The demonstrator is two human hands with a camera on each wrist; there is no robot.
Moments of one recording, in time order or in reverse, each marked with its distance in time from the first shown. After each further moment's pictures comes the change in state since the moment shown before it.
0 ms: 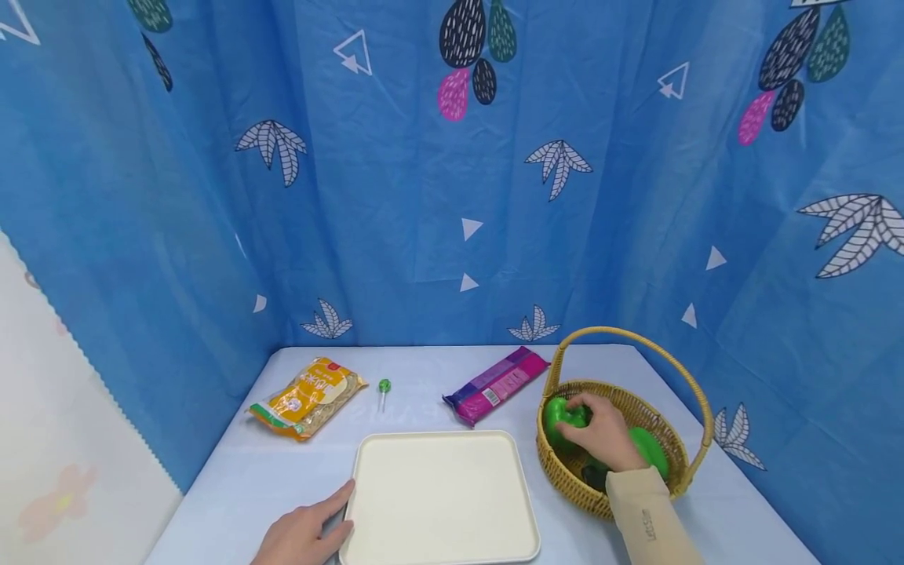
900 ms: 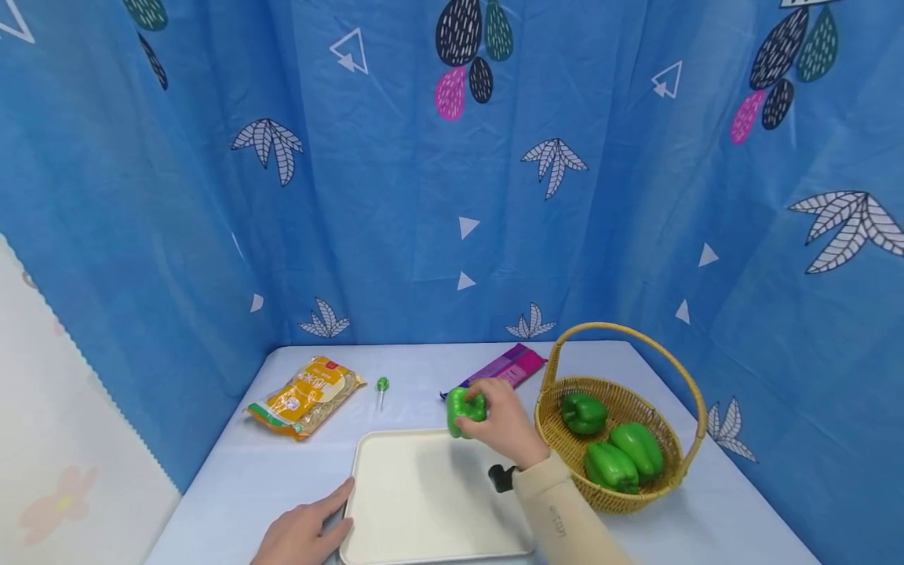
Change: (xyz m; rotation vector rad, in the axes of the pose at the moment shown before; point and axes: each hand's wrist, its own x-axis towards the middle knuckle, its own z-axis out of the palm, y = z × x) left_hand -0.001 0.003 -0.001 0.003 0.005 -0.002; right_hand 0.004 -0.148 0.072 0.097 -0.035 -0.307
